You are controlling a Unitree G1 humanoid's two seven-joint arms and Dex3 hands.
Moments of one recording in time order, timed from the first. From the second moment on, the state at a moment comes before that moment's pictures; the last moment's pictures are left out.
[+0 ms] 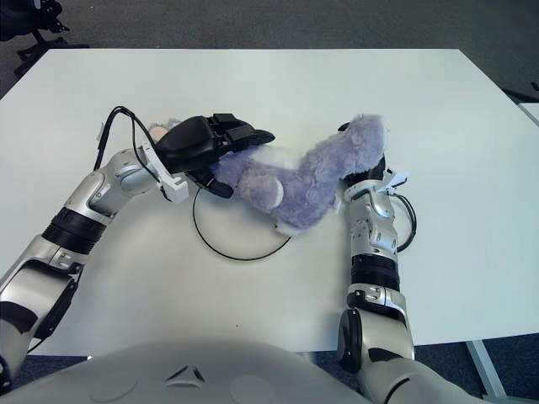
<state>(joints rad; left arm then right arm) -0.54 0.41 -0.36 0.16 0.59 -0.70 -0.20 -0.31 -0.13 -0.32 0.34 0.40 -0.05 0.20</state>
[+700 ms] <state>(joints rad) -0.51 0.41 -0.36 0.11 0.52 -0.67 -0.28 -0.31 -0.14 -0.30 0.33 0.36 -0.04 0.20</state>
